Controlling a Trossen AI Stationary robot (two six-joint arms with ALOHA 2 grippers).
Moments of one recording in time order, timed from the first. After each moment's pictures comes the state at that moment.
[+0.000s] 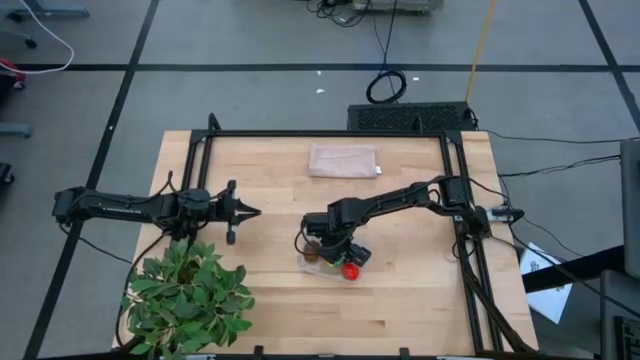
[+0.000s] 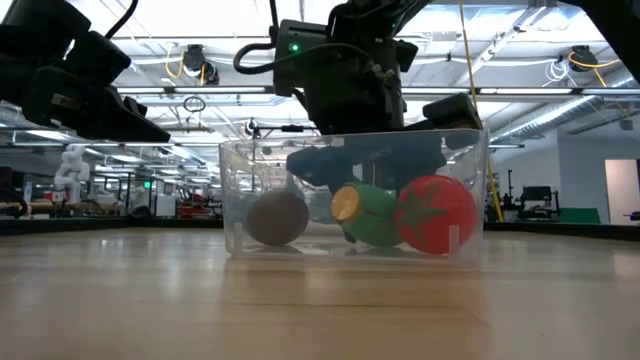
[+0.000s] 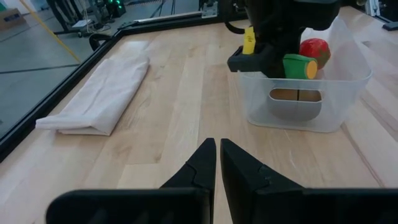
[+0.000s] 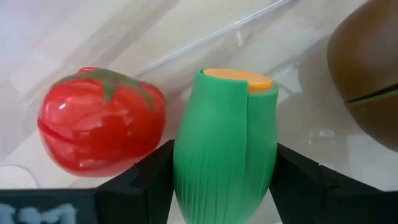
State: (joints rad) left arm 0.02 0.44 0.10 0.03 -0.06 0.13; right arm 0.06 2.15 1.57 -0.88 -0.37 -0.81
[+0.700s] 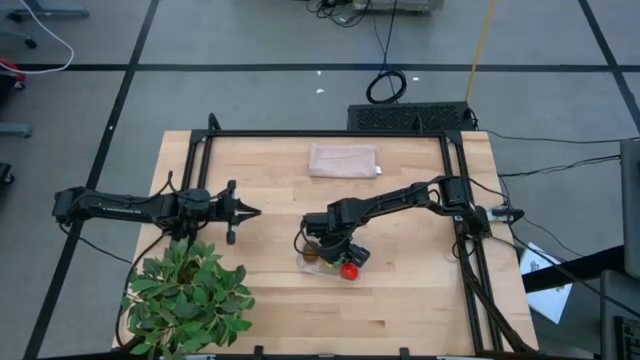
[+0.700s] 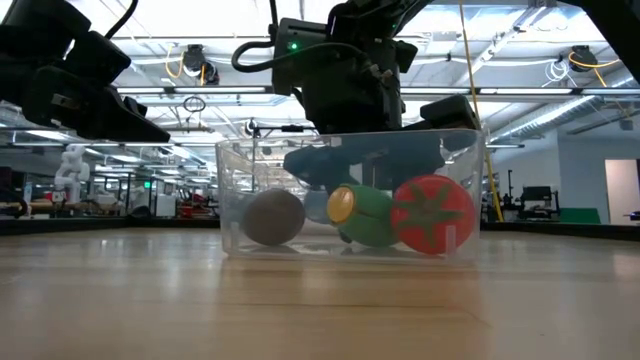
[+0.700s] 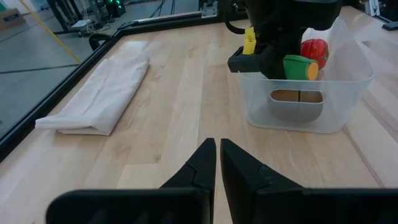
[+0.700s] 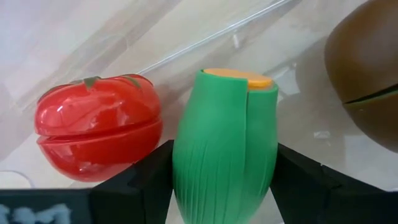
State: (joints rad) left arm 0.02 0.44 0.10 0.03 -0.06 0.13; right arm 0.07 2.16 1.57 -0.86 -0.37 -0.80
